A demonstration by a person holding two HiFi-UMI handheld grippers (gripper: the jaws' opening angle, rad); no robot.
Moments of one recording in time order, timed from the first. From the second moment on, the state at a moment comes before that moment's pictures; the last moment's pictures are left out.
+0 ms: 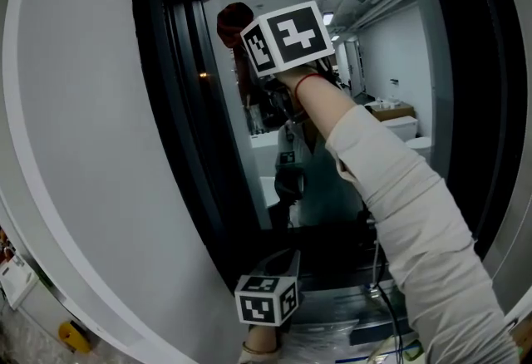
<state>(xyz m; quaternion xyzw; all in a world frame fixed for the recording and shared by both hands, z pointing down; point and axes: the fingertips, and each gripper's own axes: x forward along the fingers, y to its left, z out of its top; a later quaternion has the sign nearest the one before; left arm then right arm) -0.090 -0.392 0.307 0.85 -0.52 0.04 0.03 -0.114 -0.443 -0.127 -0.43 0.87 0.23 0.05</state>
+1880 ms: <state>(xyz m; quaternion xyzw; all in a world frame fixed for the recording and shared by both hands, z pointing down) 0.009 -0.413 0.336 0.91 -0.42 0.04 0.05 0.300 -0.431 -0.135 -0.70 0.69 0.18 0.05</state>
